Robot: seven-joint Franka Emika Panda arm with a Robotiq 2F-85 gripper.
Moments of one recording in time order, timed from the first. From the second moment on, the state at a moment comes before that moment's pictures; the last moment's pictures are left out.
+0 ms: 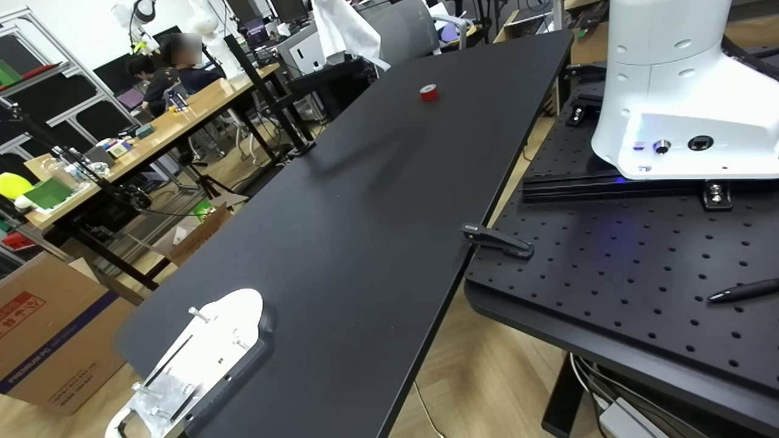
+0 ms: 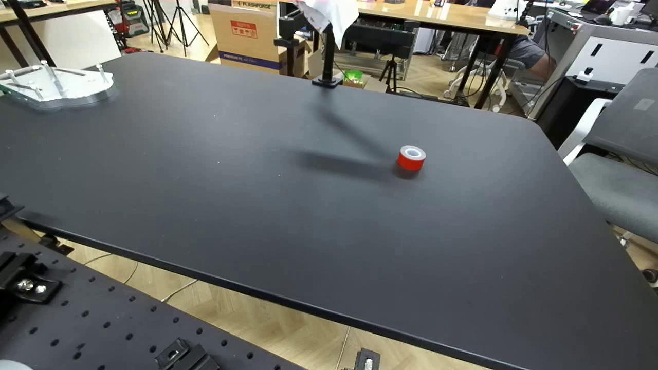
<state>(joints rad) -0.08 -0.04 0.01 -1.93 -0.01 2.09 -0.24</state>
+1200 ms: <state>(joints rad) -0.03 0.07 0.00 -1.89 -0.02 1.86 -0.21</state>
